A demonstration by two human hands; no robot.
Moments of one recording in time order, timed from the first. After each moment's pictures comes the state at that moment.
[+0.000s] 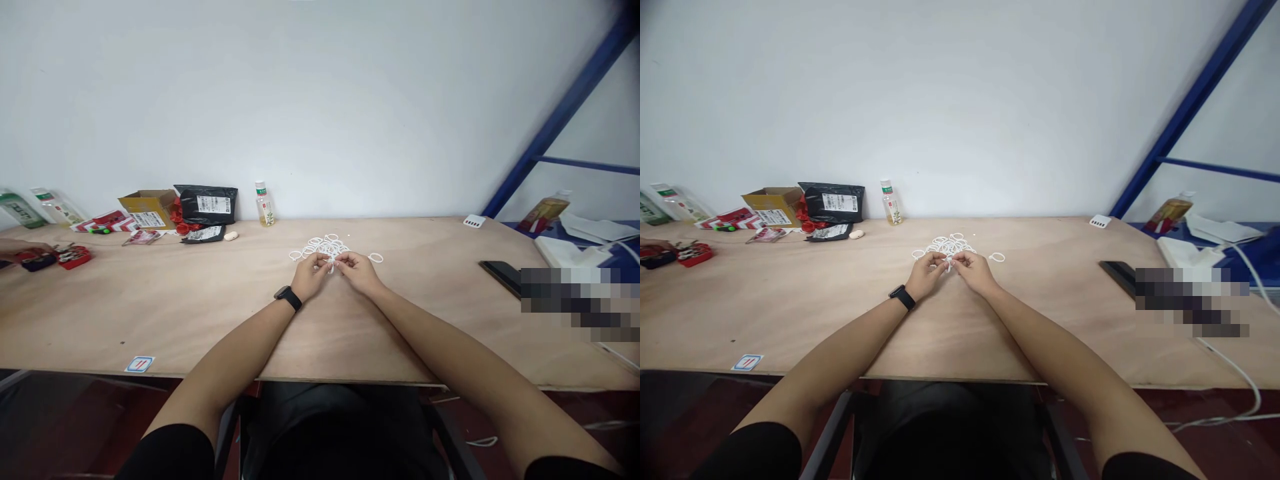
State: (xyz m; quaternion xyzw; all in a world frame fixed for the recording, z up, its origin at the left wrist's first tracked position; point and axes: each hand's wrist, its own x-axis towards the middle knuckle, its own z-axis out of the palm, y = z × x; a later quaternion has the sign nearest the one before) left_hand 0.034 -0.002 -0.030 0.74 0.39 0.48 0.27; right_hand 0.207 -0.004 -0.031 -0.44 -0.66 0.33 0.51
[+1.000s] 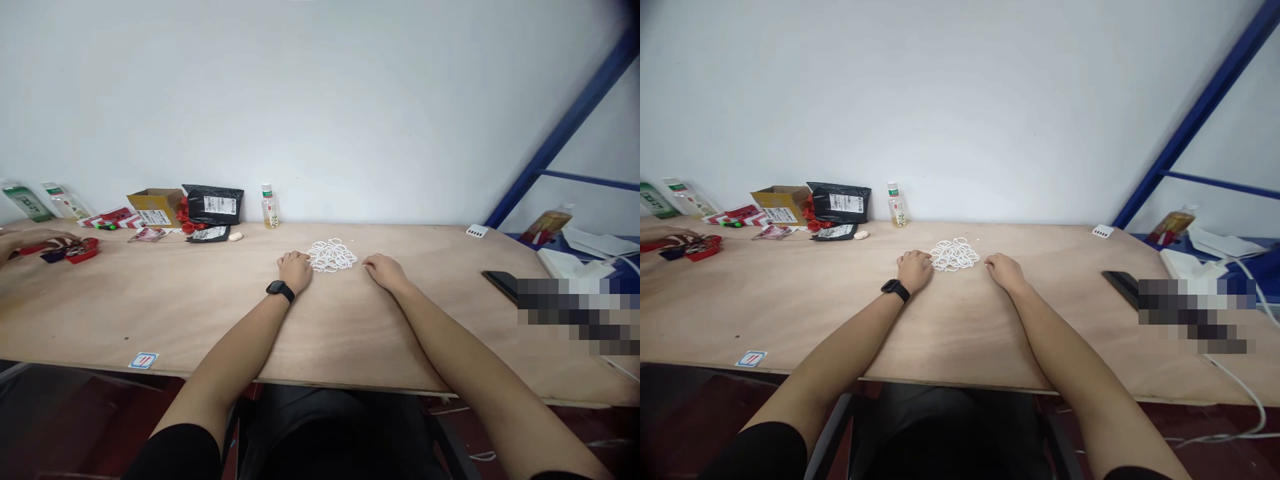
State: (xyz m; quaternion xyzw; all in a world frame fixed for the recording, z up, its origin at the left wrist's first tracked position) left_hand 0.000 0.015 -0.022 0.75 0.61 0.24 0.02; right_hand 0.287 0.021 -0.024 -0.63 -0.76 0.00 0.18
